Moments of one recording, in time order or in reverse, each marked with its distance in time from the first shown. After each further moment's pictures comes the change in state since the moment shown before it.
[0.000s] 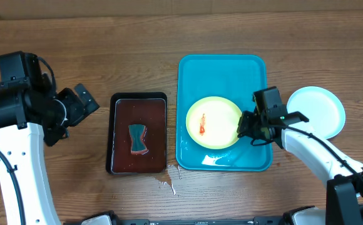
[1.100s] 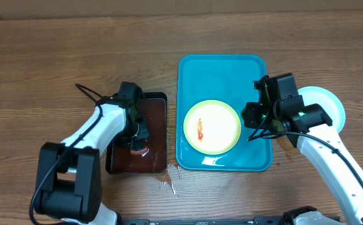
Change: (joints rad) left arm -0.415 0.360 -0.631 0.679 -0.158 -0.040; right arm 0.000 -0.178 0.204 -0.287 -0.019 -0.202
